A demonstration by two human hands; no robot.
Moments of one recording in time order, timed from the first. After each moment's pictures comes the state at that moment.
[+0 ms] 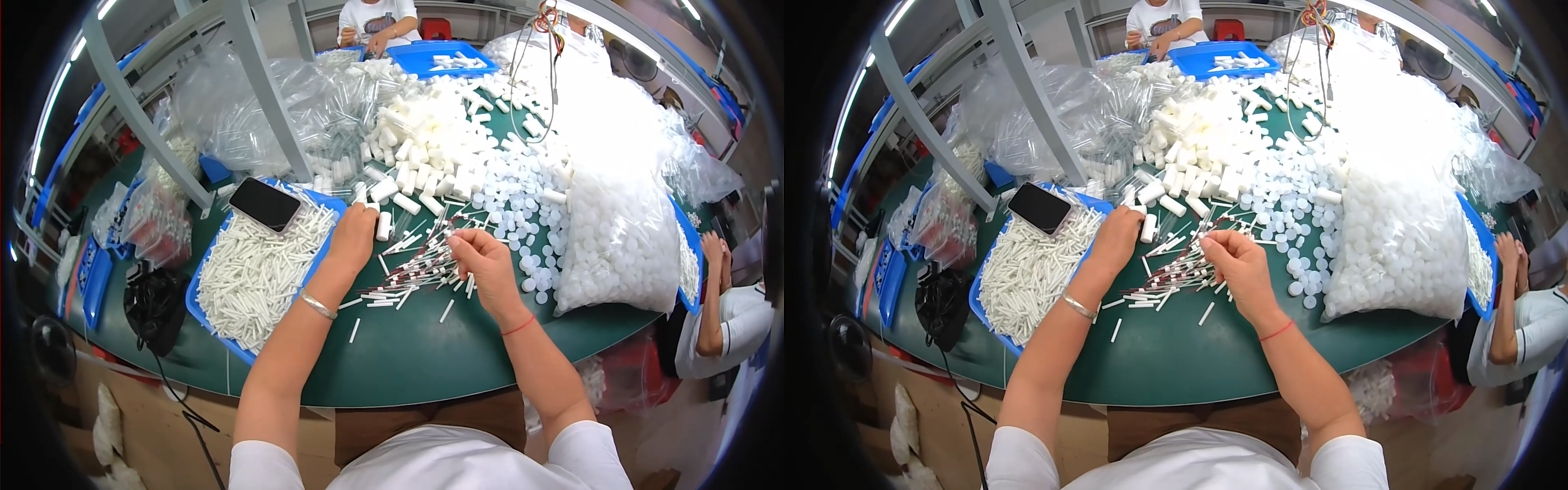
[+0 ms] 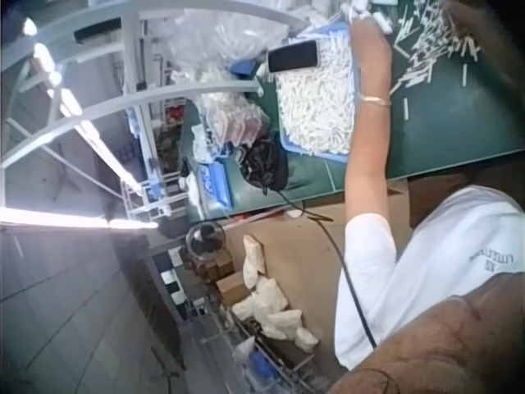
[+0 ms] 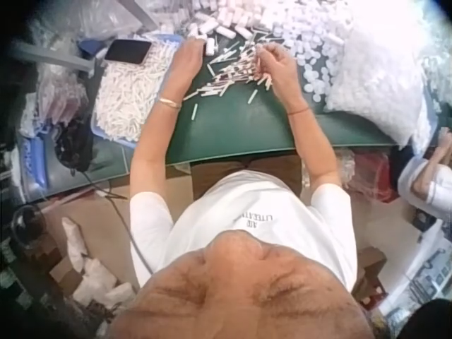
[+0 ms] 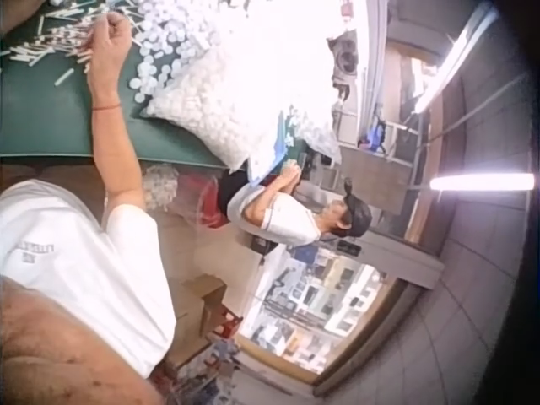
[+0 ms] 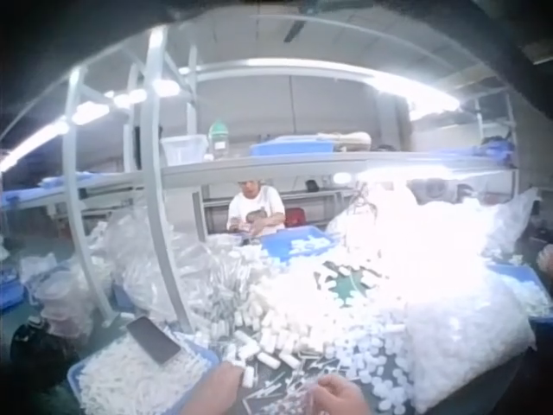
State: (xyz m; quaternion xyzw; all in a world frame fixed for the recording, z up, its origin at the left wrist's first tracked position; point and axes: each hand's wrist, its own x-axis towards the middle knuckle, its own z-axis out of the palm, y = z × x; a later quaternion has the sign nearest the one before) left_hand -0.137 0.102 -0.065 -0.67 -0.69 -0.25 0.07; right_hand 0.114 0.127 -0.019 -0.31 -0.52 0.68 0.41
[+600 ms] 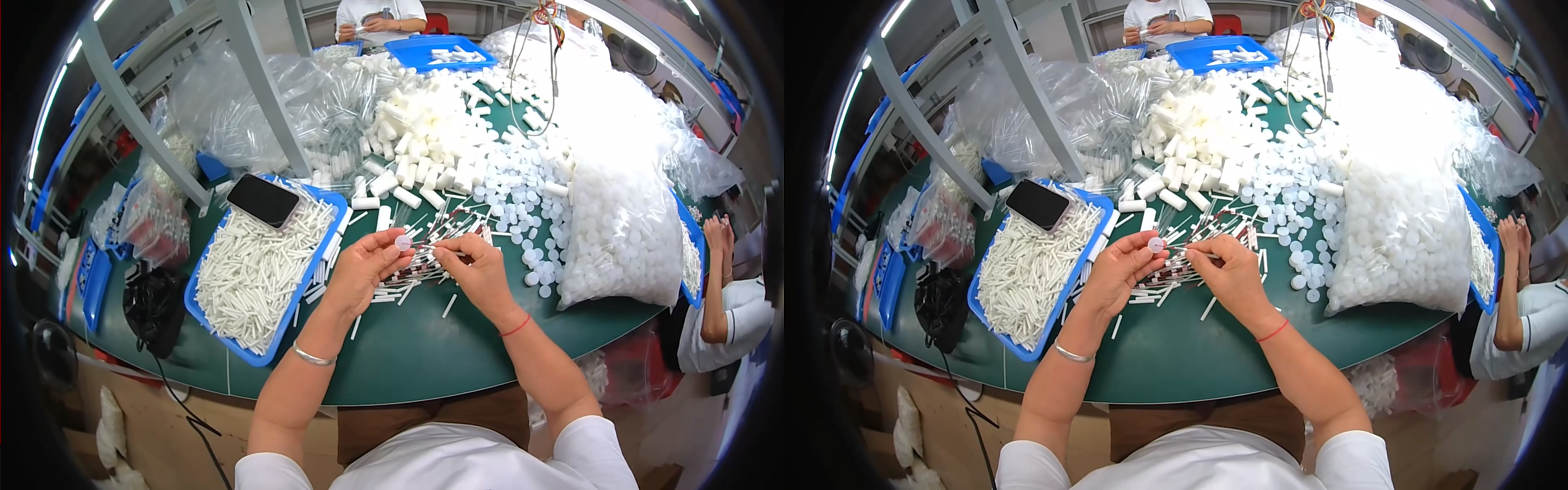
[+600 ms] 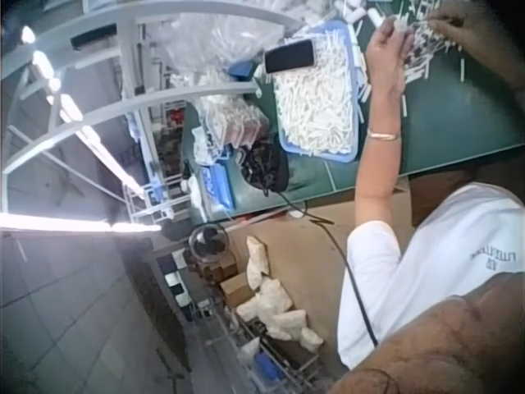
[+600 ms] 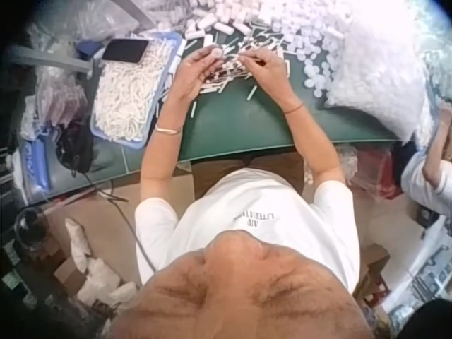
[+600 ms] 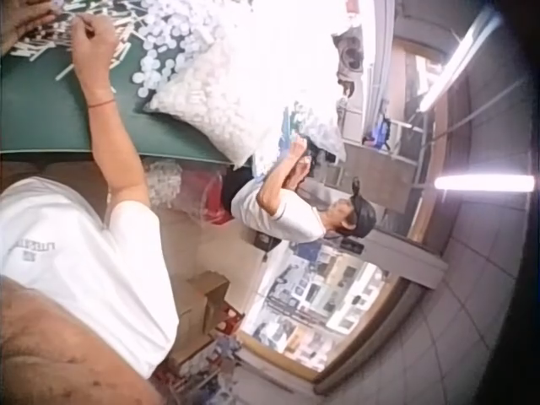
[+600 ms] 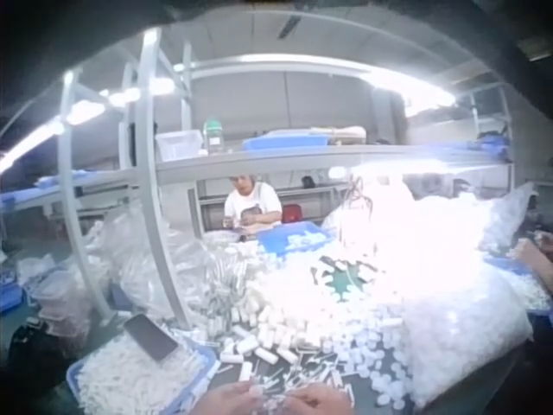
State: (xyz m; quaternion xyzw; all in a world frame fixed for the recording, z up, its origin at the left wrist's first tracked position) left_hand -0.080 0.041 -0.028 -0.27 -0.43 -0.64 -0.58; right_hand 0.107 0.115 -0.035 -0.31 -0.71 0.46 0.43
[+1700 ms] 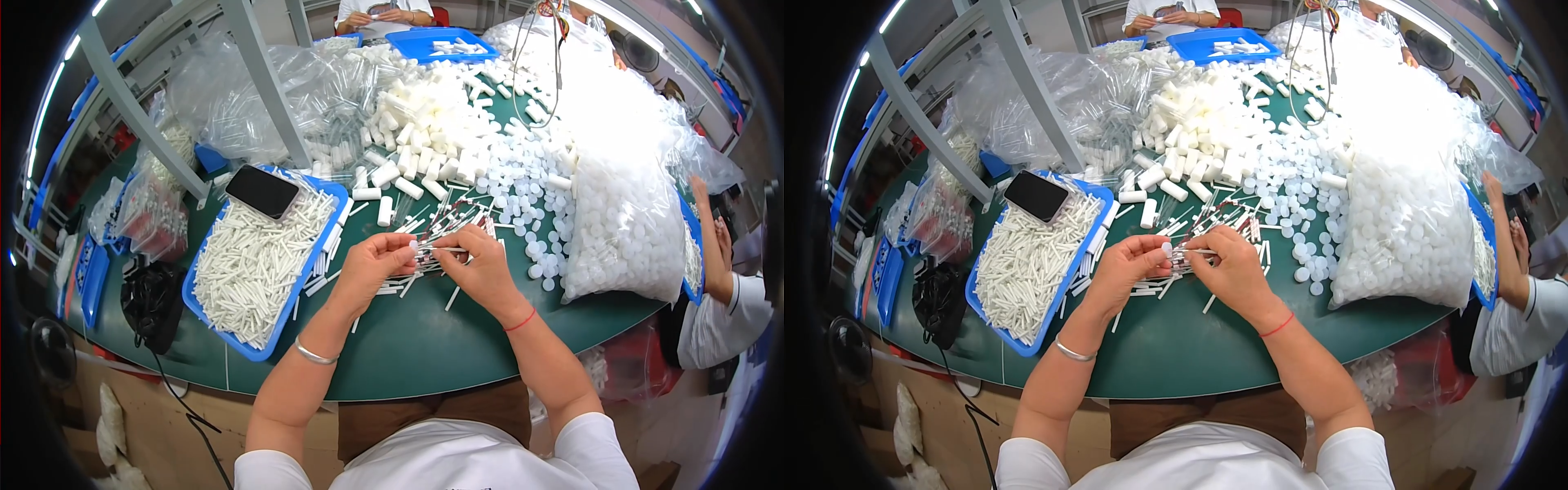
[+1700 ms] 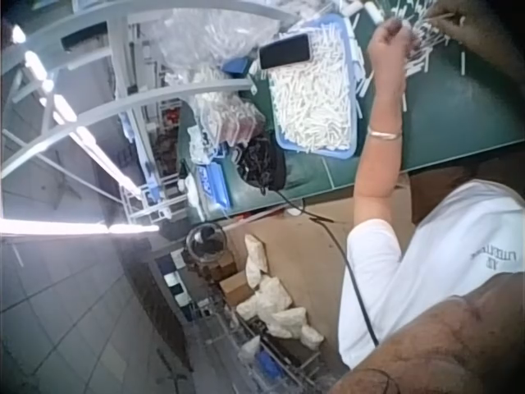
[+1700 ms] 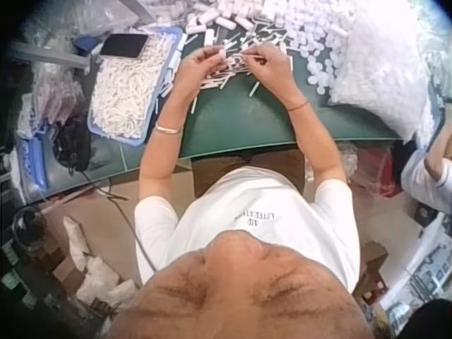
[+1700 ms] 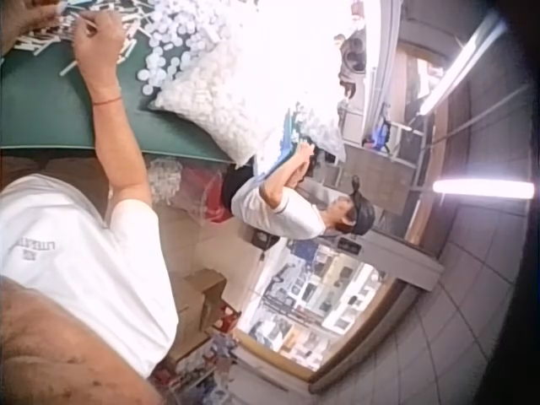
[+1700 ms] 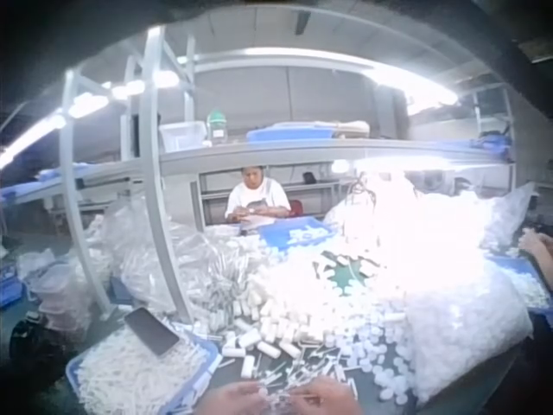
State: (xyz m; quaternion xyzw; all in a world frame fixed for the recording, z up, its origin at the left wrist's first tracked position) left_hand -0.074 0.036 -0.034 -0.34 -0.52 -0.57 -0.54; right_hand 0.107 0.114 -0.029 -0.27 -0.78 0.35 0.43
